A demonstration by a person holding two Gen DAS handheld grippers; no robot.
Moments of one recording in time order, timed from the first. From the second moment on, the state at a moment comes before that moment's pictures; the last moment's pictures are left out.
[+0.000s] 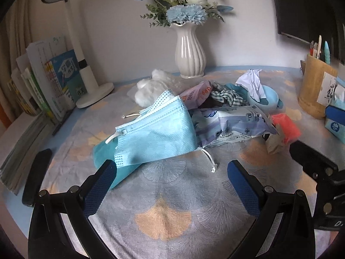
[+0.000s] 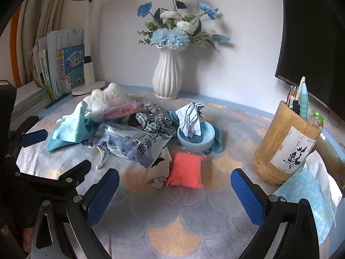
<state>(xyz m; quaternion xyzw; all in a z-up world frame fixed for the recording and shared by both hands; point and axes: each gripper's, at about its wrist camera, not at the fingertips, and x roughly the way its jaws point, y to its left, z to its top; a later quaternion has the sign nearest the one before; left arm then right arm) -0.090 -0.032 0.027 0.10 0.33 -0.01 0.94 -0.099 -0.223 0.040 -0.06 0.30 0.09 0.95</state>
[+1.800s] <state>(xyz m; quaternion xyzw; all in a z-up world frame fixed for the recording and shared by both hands) -0.089 0.006 0.038 -0.06 0.31 -0.06 0.95 -0.116 -0.239 0.049 -0.02 0.25 0.02 0.97</state>
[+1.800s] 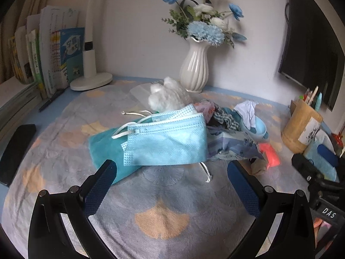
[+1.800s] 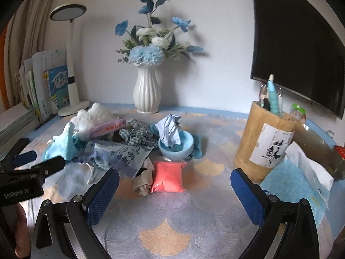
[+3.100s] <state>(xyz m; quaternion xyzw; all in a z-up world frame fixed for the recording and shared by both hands) -0.025 -0.016 0.044 -0.05 0.41 0.02 0.91 -0.031 -0.186 0.054 -0.16 0.38 0.28 0.87</state>
